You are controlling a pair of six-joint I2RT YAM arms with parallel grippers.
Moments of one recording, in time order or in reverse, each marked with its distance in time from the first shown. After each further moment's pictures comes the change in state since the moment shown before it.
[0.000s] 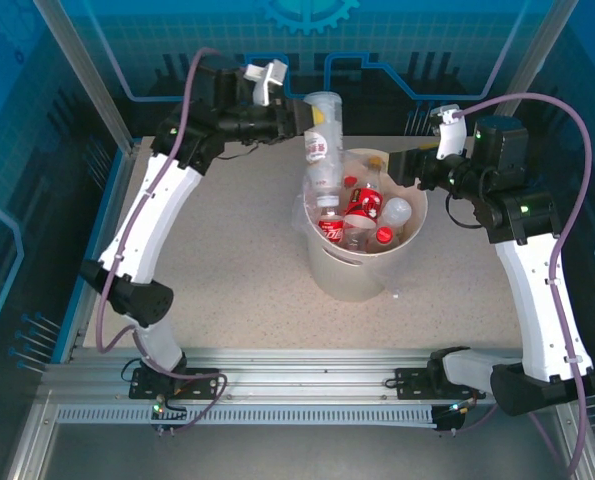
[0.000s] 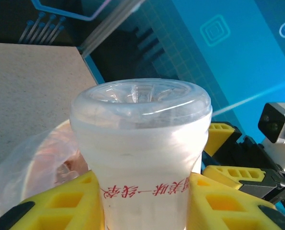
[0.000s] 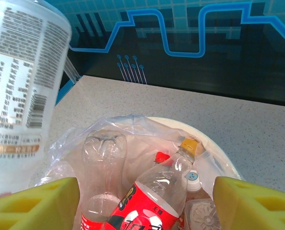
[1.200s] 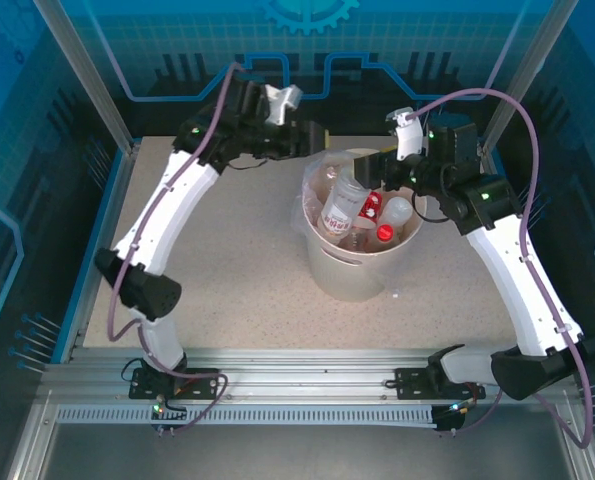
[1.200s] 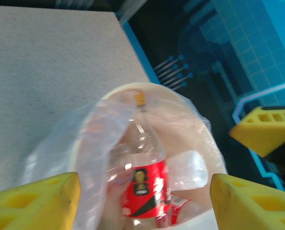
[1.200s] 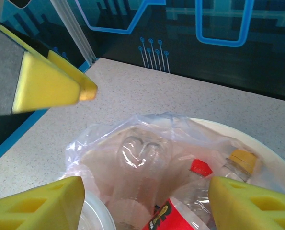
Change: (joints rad) left arm 0.003 0.005 -0.108 -0.102 -0.110 0.133; right arm 0.192 0.093 -0.020 0.076 0.079 0.009
